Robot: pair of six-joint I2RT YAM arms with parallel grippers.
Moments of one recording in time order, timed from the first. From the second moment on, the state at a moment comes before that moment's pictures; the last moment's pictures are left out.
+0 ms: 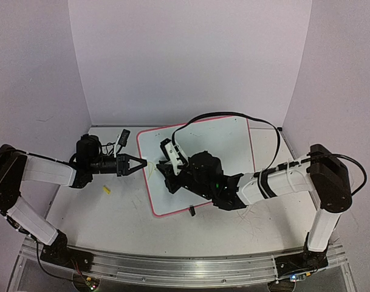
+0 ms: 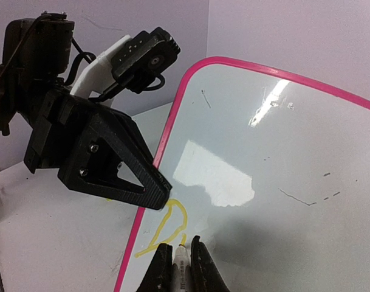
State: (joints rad) left arm -0.42 1.48 0.61 0.62 0.89 -0.44; right arm 1.11 1.87 1.11 0.58 0.24 0.01
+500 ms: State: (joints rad) left arm -0.42 1.48 0.61 0.62 0.89 -0.44; right arm 1.12 1.87 1.11 0.57 0.24 0.02
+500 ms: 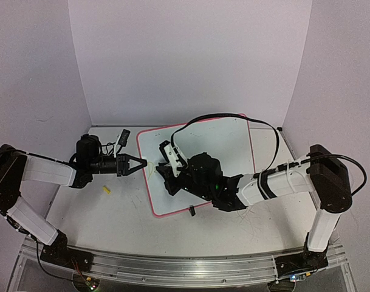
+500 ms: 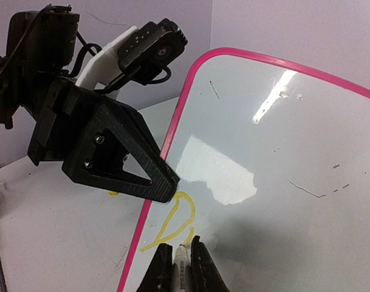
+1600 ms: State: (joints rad) left arm -0.42 1.48 0.61 0.62 0.89 -0.42; right arm 1.13 1.88 1.14 0.57 0.27 0.02
